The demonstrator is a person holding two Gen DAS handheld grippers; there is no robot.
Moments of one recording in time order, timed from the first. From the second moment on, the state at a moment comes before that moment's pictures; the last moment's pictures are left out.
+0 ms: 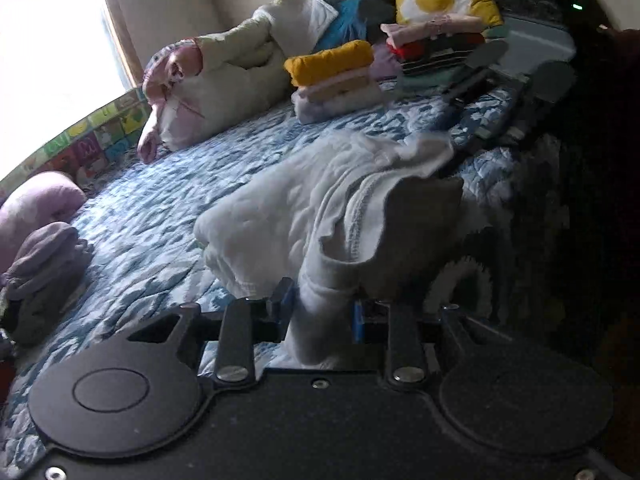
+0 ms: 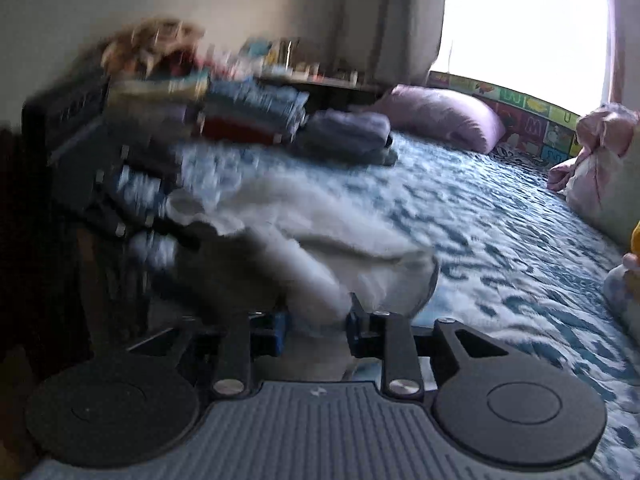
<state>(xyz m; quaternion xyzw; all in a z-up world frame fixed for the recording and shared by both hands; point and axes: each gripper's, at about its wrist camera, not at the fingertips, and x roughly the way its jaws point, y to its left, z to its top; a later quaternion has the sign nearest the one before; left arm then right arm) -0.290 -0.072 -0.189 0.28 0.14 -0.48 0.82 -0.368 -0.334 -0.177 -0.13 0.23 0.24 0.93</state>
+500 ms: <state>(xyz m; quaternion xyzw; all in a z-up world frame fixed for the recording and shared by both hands) -0.323 -0.065 -0.181 0.27 0.14 -0.48 0.82 -0.338 -0.317 -0.185 -0.01 0.25 0.20 0.95</state>
